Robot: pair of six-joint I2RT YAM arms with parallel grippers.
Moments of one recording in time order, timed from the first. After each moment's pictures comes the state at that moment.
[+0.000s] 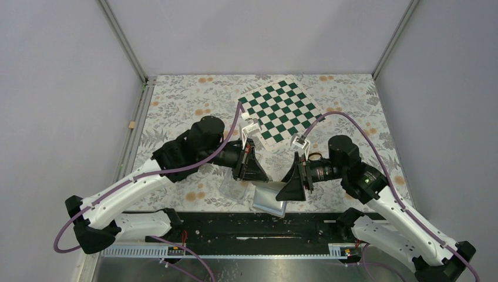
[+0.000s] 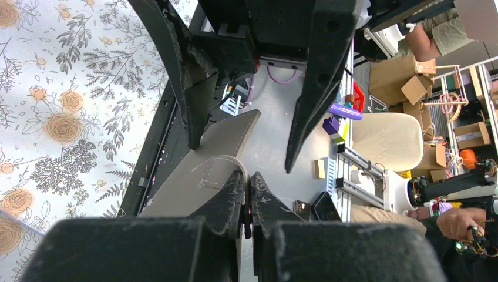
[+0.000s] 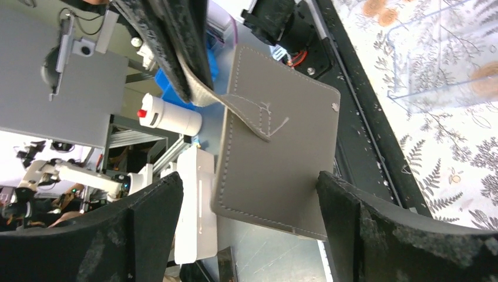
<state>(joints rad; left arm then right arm) -0.95 1.10 1.20 -0.50 0.66 -0.48 0.67 0.75 0.77 -0.38 -0.96 0.58</state>
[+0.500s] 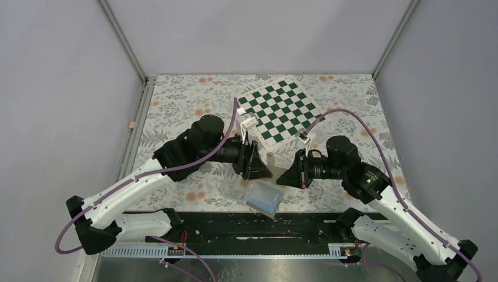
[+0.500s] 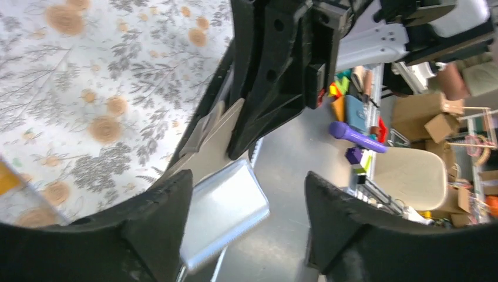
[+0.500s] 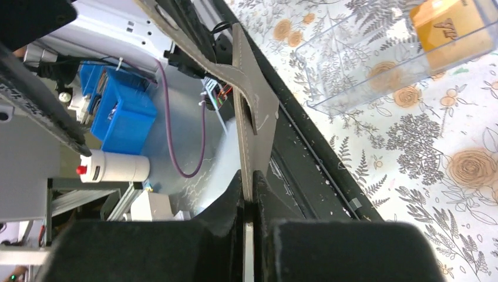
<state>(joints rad) -0.93 1.10 1.18 -0.46 0.56 -0.50 0.72 0.76 0.81 -0.50 -0.63 0.54</state>
